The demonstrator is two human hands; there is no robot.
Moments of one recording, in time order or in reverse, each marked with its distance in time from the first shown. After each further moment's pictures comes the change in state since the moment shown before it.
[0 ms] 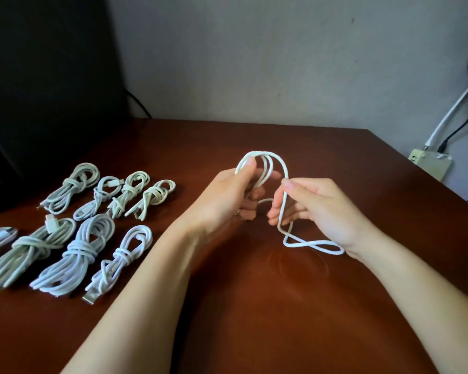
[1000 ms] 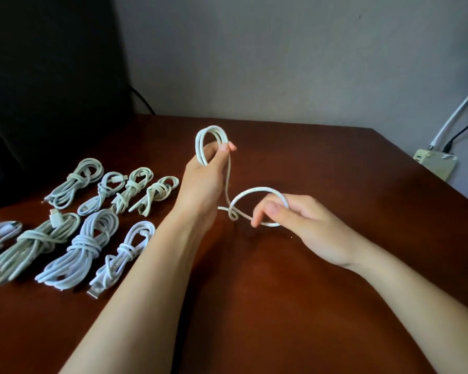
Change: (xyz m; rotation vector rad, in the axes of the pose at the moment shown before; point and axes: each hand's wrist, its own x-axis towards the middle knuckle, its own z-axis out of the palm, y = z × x) left_hand 0.012 -0.005 -0.023 -0.014 0.449 0.236; right_hand -0.007 0.006 0.016 -0.182 -0.206 -0.113
